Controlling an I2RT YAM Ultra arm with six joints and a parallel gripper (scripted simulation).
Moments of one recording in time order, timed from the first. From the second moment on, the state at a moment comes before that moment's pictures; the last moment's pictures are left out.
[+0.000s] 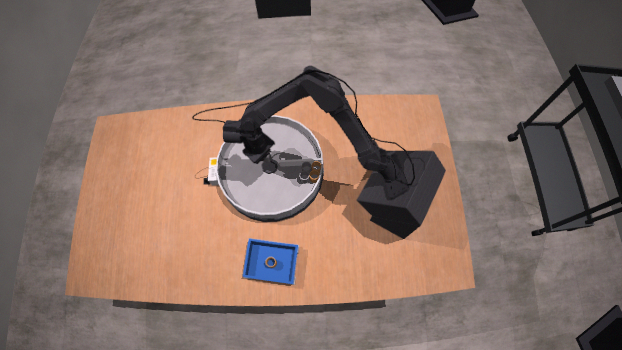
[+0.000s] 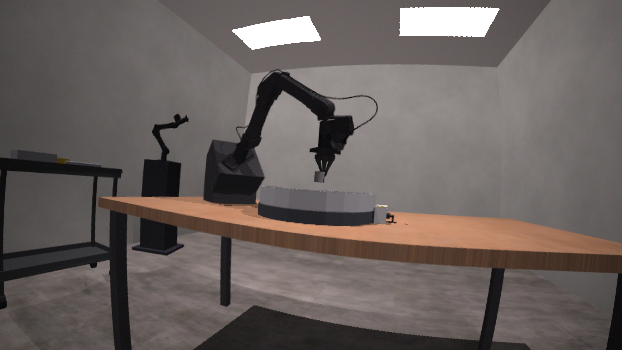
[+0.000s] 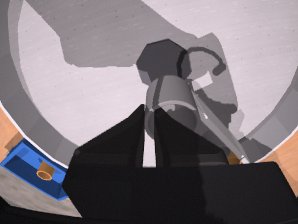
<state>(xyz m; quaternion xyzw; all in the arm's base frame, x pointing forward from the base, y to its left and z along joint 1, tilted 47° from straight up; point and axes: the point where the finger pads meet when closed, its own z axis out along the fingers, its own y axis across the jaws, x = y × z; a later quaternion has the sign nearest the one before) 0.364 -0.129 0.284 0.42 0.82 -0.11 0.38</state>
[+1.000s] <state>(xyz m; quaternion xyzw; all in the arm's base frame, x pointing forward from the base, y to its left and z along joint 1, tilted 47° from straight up) 0.364 -0.129 0.284 0.42 0.82 -0.11 0.38</state>
